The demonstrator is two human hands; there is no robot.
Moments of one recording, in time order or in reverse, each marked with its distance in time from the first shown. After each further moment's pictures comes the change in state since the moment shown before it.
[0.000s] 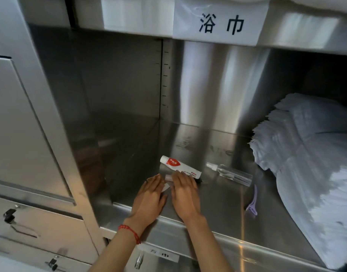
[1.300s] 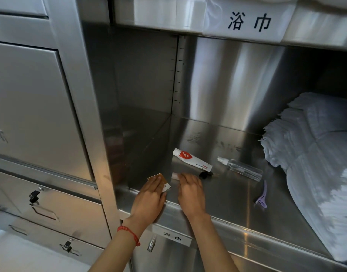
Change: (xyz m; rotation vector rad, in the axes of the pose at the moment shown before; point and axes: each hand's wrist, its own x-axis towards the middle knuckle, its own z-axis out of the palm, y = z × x) left_hand -0.047 -0.018 -0.016 0.001 0.034 -0.067; right_hand -0.020 -0.025 0.003 0.082 -0.181 0.068
